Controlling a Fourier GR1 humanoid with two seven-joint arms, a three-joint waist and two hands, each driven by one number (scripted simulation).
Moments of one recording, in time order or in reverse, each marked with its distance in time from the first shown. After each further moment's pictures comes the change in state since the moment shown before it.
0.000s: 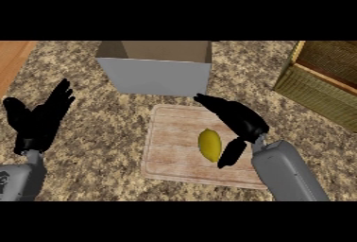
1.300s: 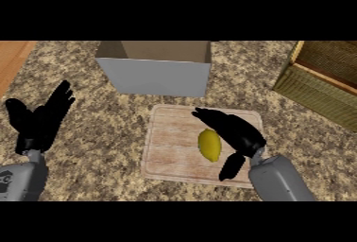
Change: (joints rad) left arm -0.010 -0.070 0.097 0.035 -0.081 -0.083 -0.014; right arm 0.115 0.059 -0.011 -0.020 0.178 0.019 -0.125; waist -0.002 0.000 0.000
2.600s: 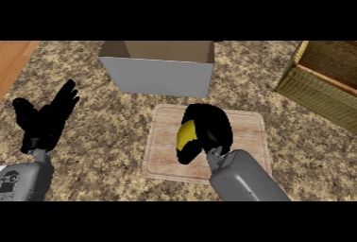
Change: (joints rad) left arm -0.004 -0.034 -0.003 -0.026 -0.038 -0.005 0.018; right arm -0.174 0.099 0.219 0.003 -0.031 -0.402 0.865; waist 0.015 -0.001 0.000
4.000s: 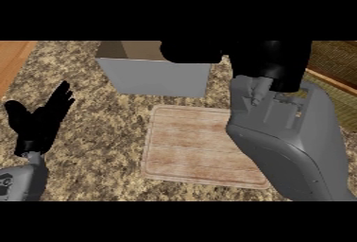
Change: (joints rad) left arm 0.017 0.009 0.025 -0.005 0.001 -0.012 -0.007; right arm -0.593 -0.070 -0.300 -0.221 0.185 -0.114 0.274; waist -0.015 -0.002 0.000
